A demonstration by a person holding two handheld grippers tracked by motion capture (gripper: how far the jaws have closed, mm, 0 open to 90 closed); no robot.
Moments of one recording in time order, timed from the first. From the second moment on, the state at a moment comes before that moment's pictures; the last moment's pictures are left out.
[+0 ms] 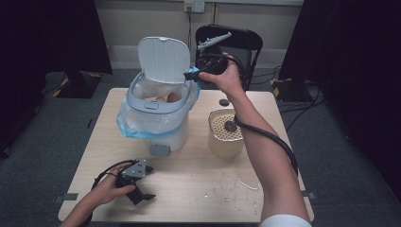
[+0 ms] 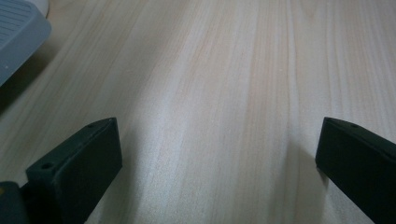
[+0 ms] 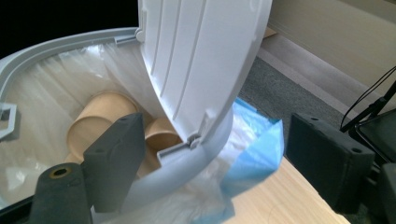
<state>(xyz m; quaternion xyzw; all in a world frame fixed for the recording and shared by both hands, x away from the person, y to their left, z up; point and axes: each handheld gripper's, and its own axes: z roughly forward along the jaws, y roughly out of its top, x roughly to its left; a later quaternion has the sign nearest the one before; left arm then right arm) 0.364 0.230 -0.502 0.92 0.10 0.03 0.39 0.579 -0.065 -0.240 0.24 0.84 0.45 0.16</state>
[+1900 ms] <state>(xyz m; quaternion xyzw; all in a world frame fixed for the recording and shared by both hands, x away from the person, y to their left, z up) 0.364 0.230 -0.502 0.92 0.10 0.03 0.39 0.531 -0.033 -0.238 0.13 0.87 0.47 0.06</state>
